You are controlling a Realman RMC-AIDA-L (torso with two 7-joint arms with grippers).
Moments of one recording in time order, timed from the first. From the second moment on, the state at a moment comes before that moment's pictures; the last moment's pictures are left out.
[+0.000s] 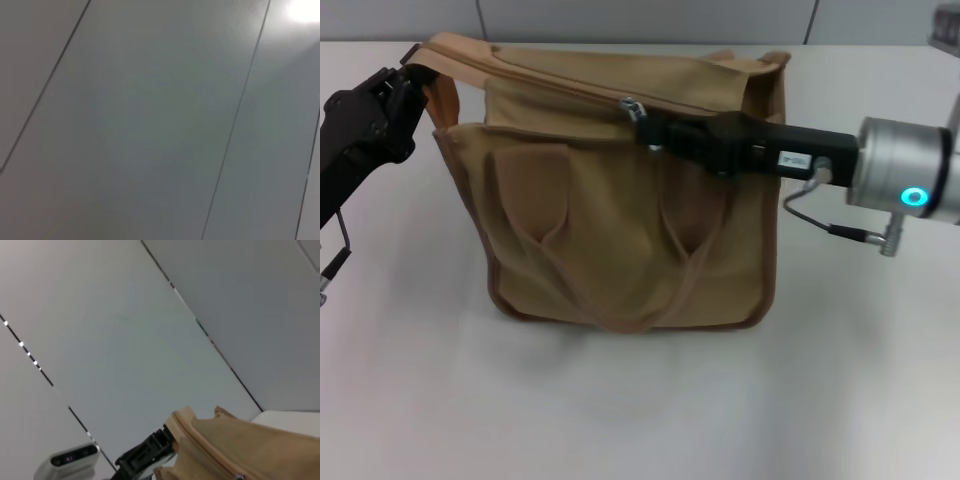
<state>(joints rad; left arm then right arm) -0.42 -2.07 0.29 0.23 1.59 1.71 -1.00 0.62 2.08 -1.27 -0.53 -1.30 -1.39 1.66</state>
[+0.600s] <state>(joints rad) -0.43 -2.07 0.30 0.23 1.59 1.70 -1.01 0.45 2.03 -1.06 -0.52 -1.30 -1.52 1.64</state>
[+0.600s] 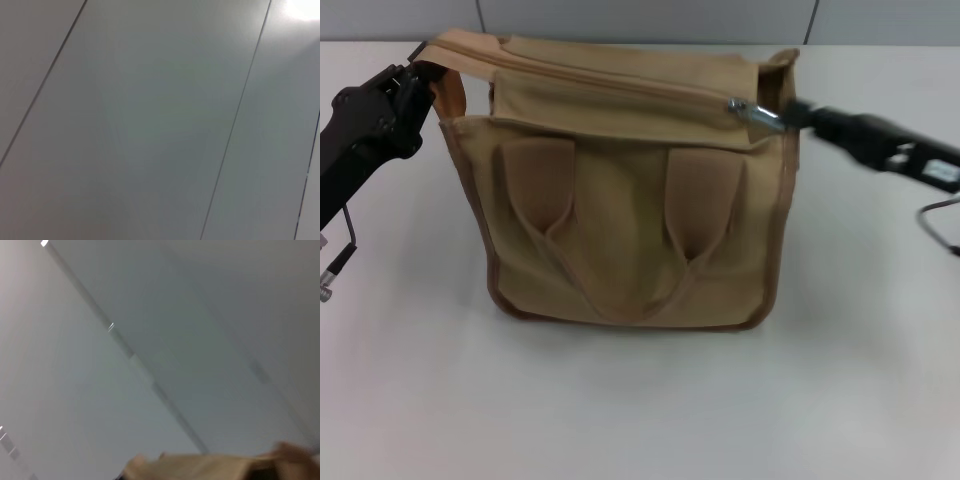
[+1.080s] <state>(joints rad) -0.44 -2.07 0.30 0.22 1.58 1.76 -1.00 0.34 2.04 -0.84 -0.52 -1.30 -1.64 1.48</state>
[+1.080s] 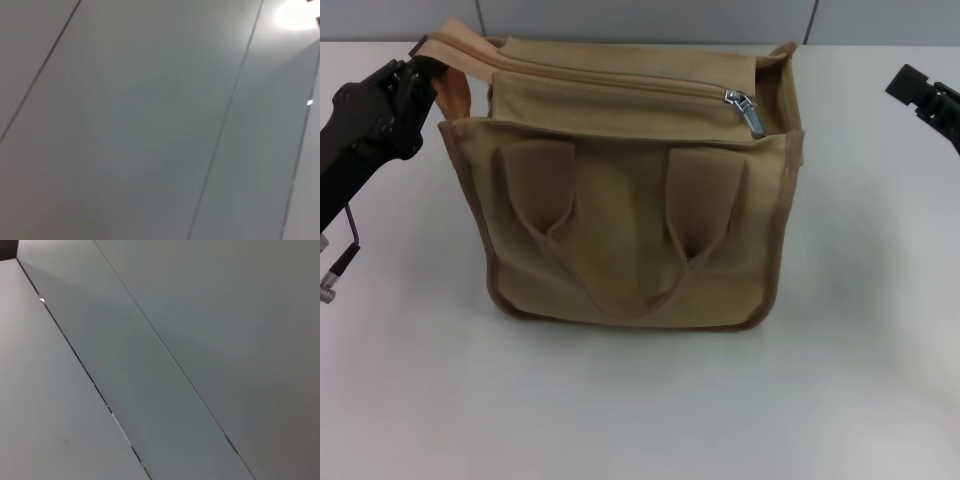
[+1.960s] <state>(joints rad) -0.41 -2.07 0.76 0.51 1.60 1.98 -1.05 0.37 2.08 -0.85 -0.48 -1.35 -1.66 1.37</state>
